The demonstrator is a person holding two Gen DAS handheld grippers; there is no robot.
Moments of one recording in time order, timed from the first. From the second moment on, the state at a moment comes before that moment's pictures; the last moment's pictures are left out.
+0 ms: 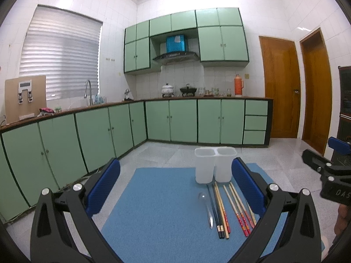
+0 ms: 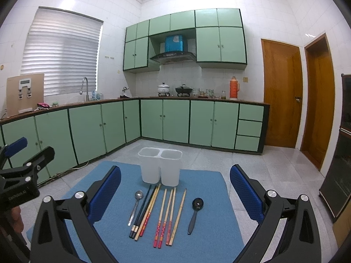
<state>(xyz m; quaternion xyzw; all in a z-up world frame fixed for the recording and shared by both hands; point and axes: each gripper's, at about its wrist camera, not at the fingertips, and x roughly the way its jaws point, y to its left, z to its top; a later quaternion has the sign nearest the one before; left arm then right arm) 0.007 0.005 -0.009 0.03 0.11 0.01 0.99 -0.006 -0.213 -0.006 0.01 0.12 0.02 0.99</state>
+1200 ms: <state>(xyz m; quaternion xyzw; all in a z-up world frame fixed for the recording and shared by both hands) 0.272 -0.022 -0.159 0.00 0.44 -0.03 0.90 0.233 -0.290 -0.155 0.09 0.44 0.00 0.89</state>
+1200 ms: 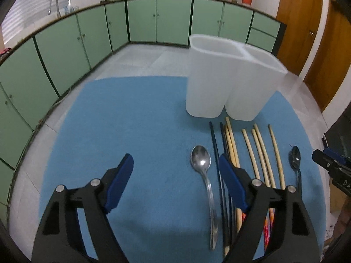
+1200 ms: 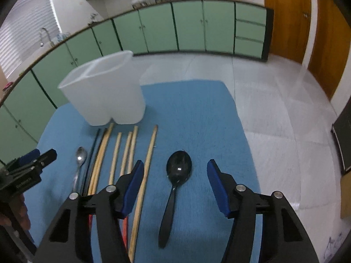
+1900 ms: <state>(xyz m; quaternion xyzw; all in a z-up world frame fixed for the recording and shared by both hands) 0.312 -0.041 -0.203 -0.01 0.50 -0.05 0.87 0.275 -0.284 -0.198 0.10 0.51 -0.02 0.85</state>
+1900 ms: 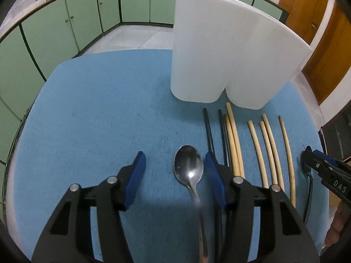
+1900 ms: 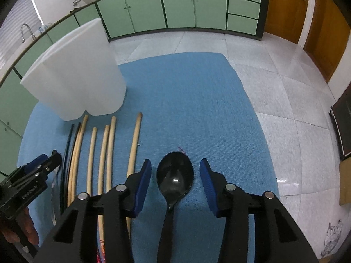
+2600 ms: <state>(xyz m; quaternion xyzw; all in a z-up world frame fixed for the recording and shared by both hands) 0.268 -0.041 -0.176 -0.04 0.42 -0.11 0.90 0.239 -0.276 -0.173 0.10 0.44 0.03 0.89</state>
